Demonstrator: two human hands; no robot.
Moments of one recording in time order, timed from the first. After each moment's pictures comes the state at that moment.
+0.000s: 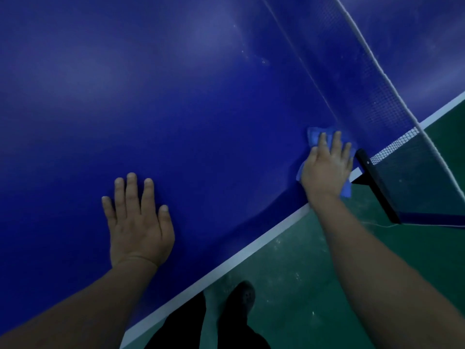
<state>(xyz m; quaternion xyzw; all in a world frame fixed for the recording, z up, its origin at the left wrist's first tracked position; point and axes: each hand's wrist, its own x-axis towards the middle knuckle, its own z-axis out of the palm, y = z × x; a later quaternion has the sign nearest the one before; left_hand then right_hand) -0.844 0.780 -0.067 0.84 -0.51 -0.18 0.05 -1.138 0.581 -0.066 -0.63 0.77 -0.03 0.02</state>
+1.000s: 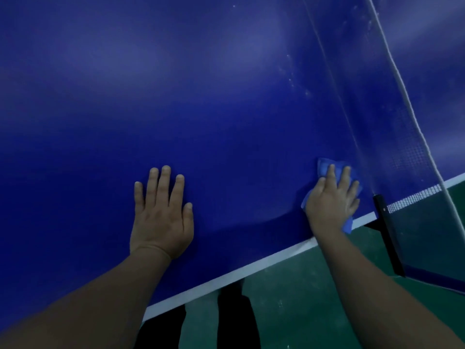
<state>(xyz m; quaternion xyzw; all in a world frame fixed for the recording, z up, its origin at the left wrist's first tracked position) -0.842 0.780 -0.077 0.84 -0.52 -0.15 0.06 -1.110 0.588 -0.071 -0.66 0.75 -0.01 0.04</state>
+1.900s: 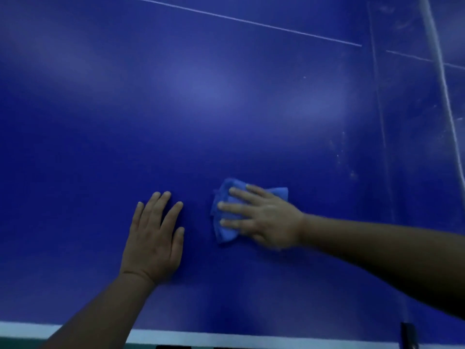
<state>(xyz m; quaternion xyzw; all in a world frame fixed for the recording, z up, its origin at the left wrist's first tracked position) -0.846 0.778 -0.070 0.91 -0.39 -0.10 0.14 -0.960 0.498 -0.077 -0.96 -0.25 0.06 0.06</state>
